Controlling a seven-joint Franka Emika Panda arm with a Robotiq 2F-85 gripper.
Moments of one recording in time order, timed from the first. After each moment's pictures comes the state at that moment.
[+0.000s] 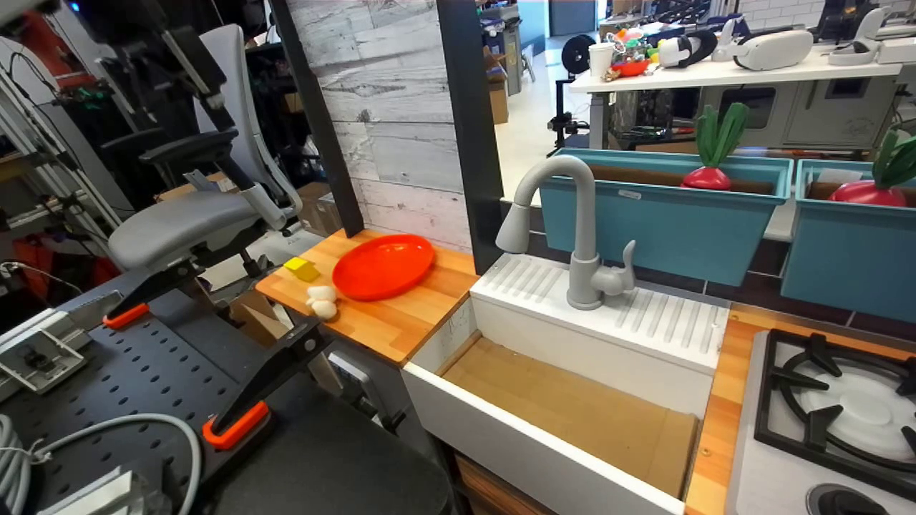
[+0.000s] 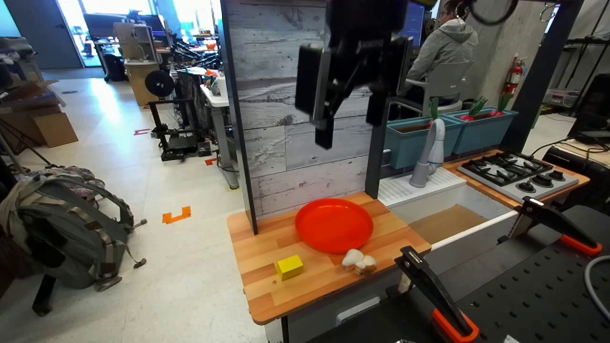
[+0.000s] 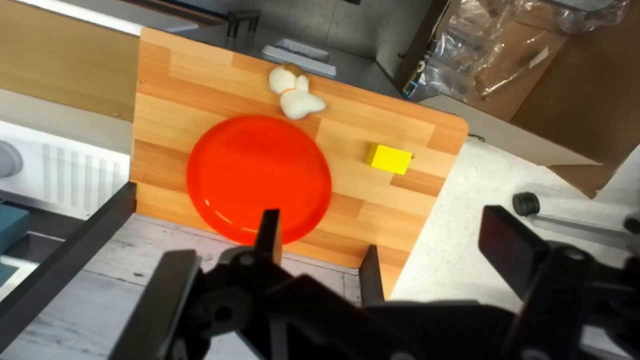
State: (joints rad) arm 0.10 0.05 0.28 -2.52 -0.20 2.66 0.23
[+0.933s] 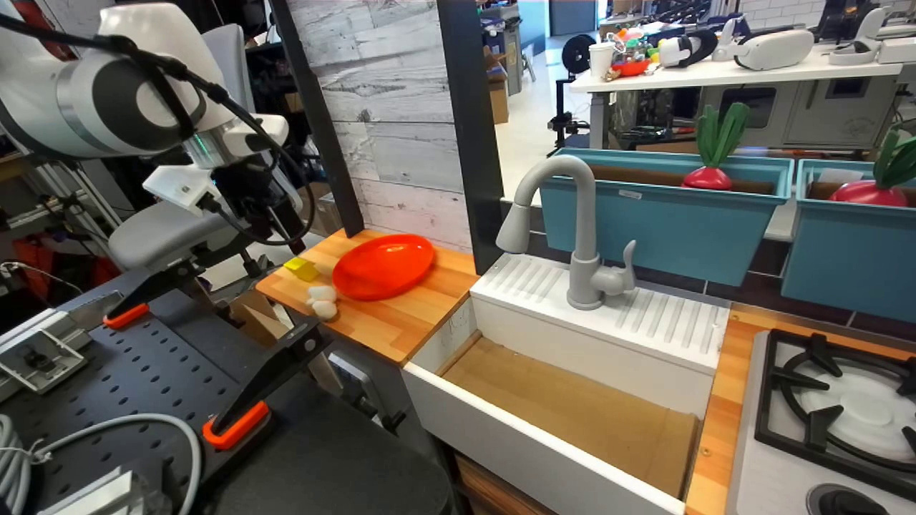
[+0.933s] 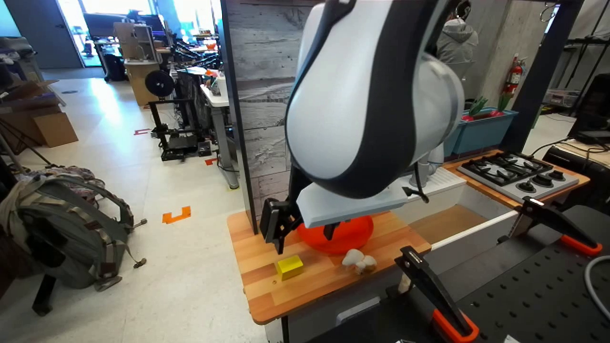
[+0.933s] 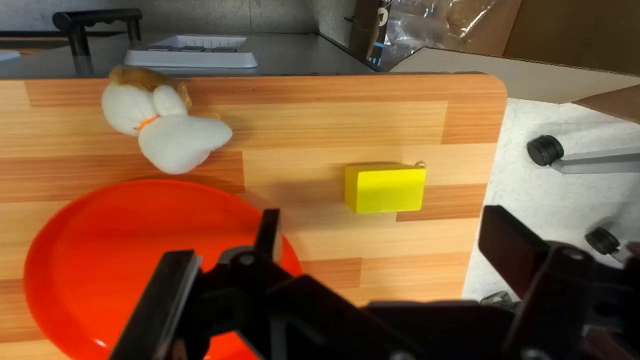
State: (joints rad) arm 0.31 0.71 0.08 -2.24 -0.06 3.09 0.37
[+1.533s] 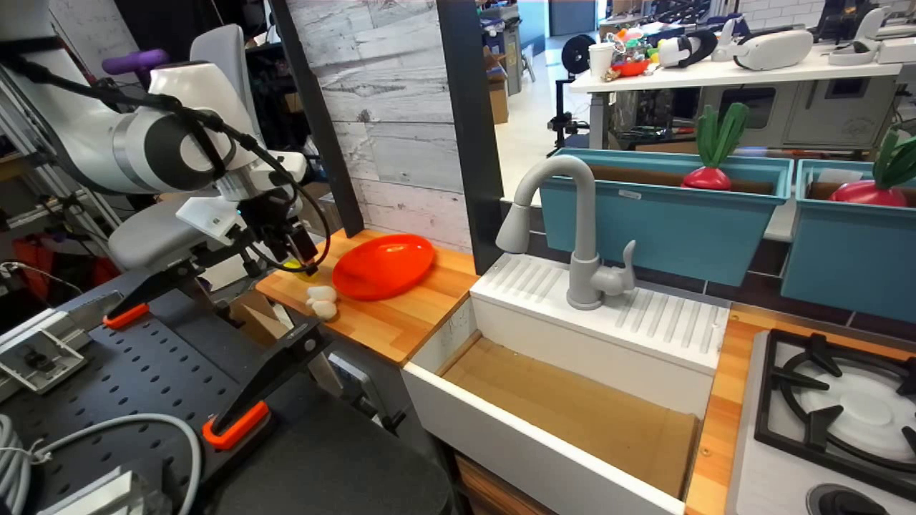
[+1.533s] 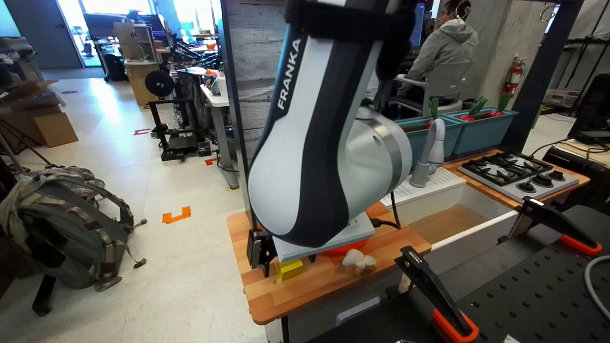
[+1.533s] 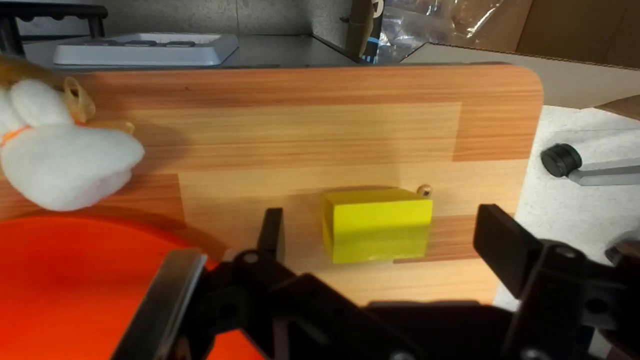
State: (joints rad) arm 0.38 0.91 0.05 -2.05 0.00 3.08 0.35
